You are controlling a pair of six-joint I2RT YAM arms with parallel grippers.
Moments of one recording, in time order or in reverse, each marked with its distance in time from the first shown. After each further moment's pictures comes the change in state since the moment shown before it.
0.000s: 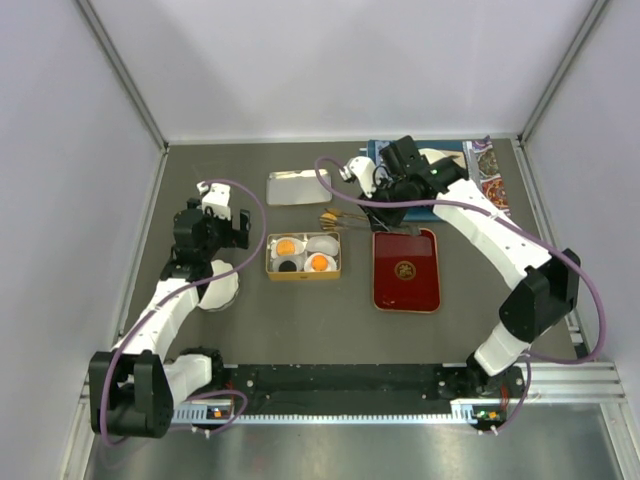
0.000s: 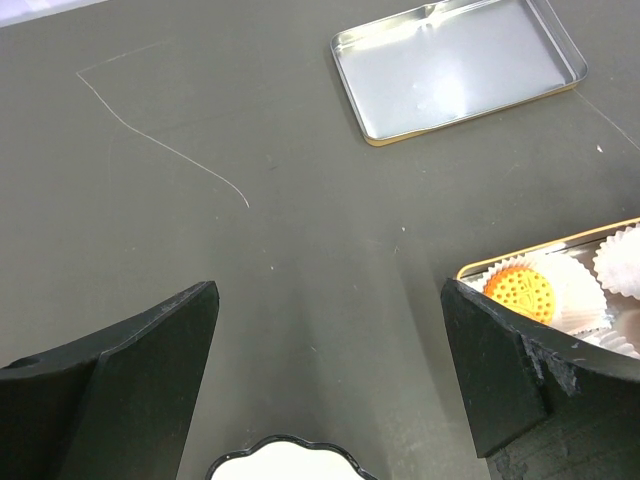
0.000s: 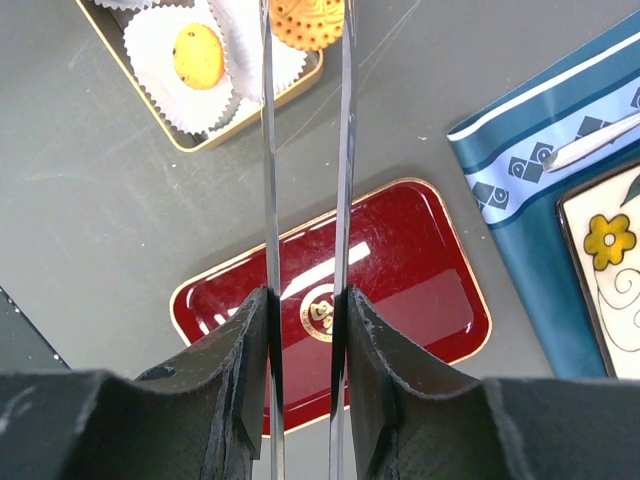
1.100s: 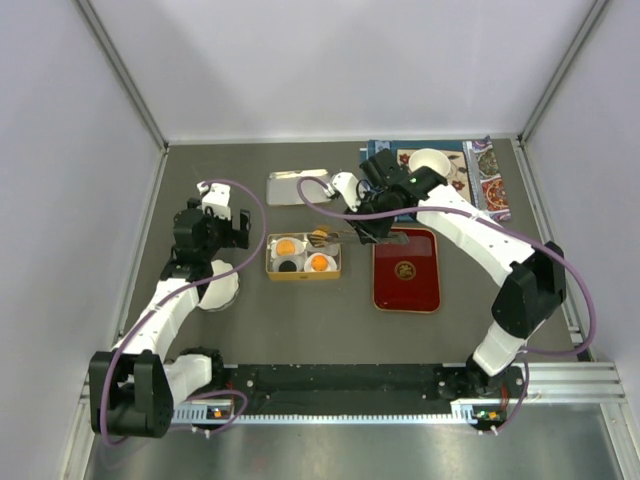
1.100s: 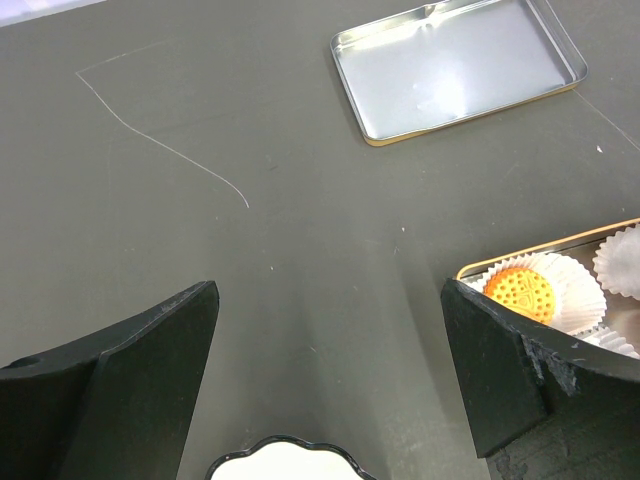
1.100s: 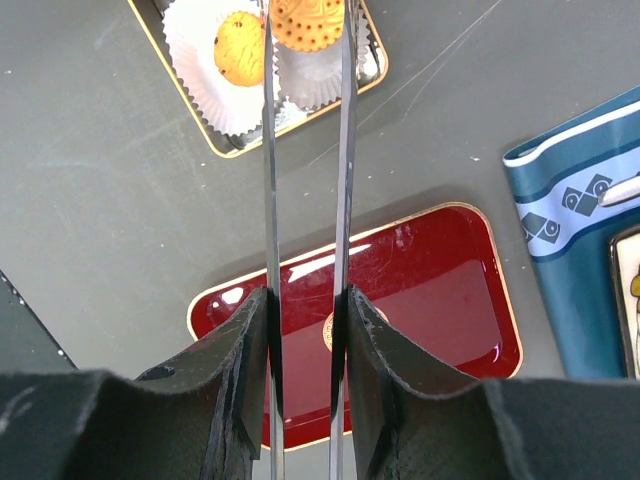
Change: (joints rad) left arm 0.000 0.002 0.000 0.000 0.000 -0.001; right arm 0.085 0.047 -0.028 0.020 0.014 -0.008
